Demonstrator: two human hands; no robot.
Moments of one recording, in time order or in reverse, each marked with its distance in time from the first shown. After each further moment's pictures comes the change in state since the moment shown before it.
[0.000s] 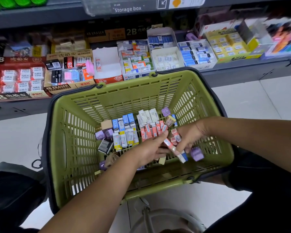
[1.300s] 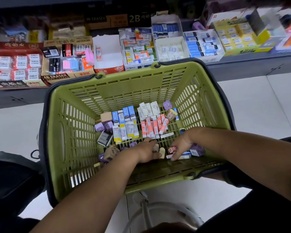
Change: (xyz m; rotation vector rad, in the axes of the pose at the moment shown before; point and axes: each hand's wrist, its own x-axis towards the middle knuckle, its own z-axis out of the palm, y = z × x) left_hand 0.009 -0.024 -0.024 1.179 0.017 -0.063; right_hand 0.059 0.017 0.021 -0.656 -0.092 0.328
